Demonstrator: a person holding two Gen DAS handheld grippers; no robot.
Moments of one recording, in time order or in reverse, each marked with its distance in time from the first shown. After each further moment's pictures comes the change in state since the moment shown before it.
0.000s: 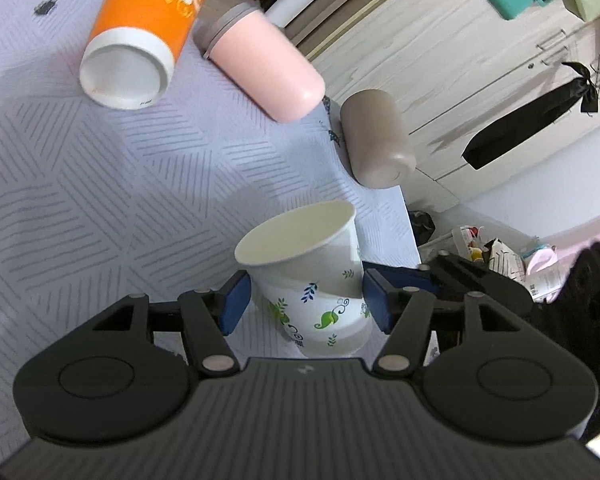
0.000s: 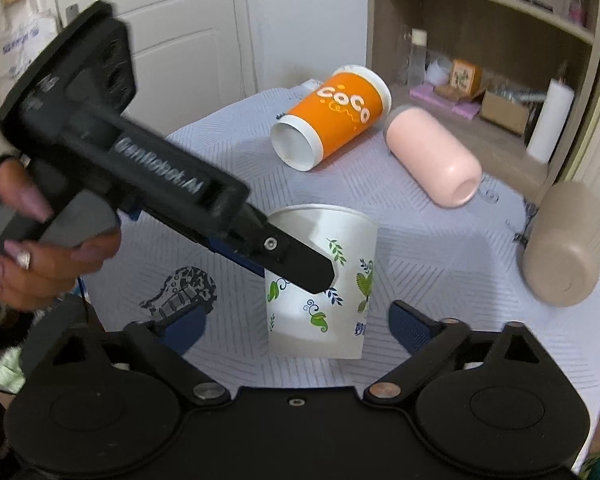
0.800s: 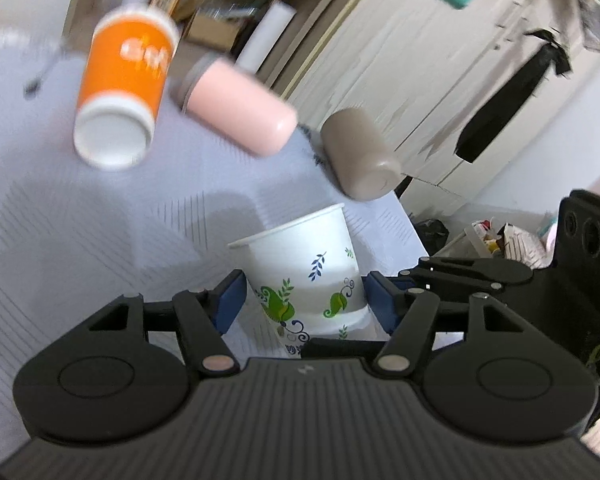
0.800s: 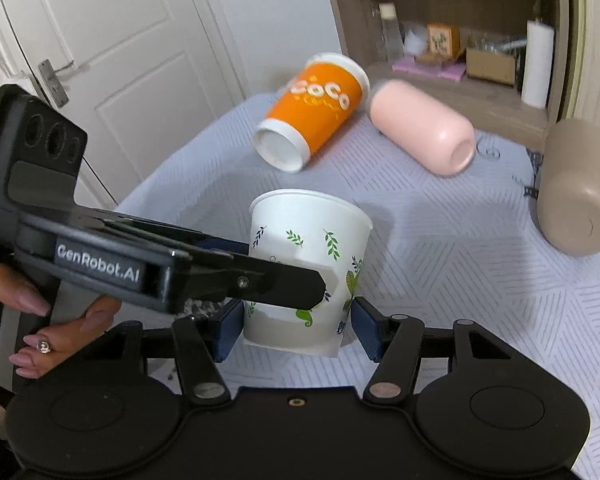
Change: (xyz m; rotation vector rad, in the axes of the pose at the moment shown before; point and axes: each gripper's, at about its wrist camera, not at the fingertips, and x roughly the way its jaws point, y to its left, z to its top) left arm -0.019 -0.019 -0.019 0.235 -0.139 0.044; right arm 0.007 -0.013 -0.002 0.184 -0.034 0.067
